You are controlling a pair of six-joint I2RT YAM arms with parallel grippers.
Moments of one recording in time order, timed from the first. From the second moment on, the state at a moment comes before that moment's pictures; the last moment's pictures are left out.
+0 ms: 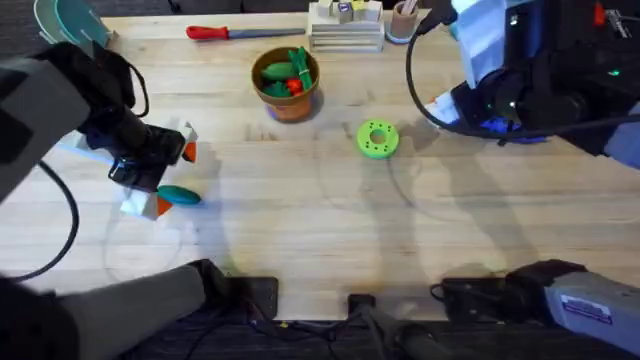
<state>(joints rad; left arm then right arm) 0.35 1.39 0.92 -1.06 -0.08 -1.03 0.25 1.26 0.80 -0.35 0.29 -0.36</state>
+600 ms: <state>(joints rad) 0.37 1.55 0.92 -1.04 -0.15 -1.00 0.25 1.26 0.80 -0.36 0.29 -0.36</state>
